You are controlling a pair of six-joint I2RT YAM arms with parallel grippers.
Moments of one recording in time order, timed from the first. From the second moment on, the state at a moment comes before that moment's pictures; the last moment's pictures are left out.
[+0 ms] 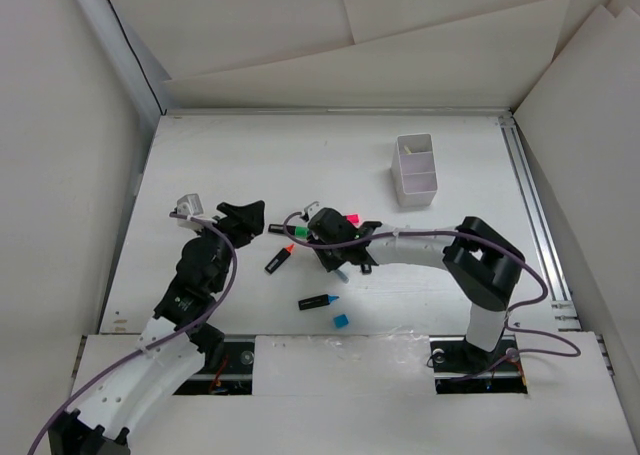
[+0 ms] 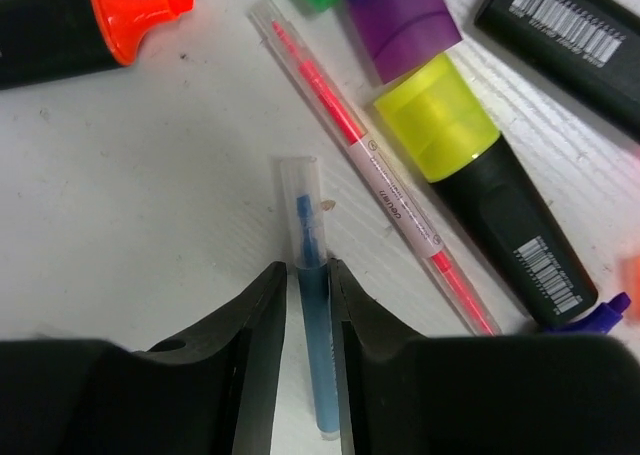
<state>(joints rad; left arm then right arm) -0.50 0.51 0.37 0.08 -0.35 -0.78 0.98 1.83 1.12 -0.25 0.14 0.27</state>
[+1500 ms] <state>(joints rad) -0.50 0.86 0.40 0.19 -0.01 -0.70 0.40 1.61 1.18 0.29 0.71 0.38</state>
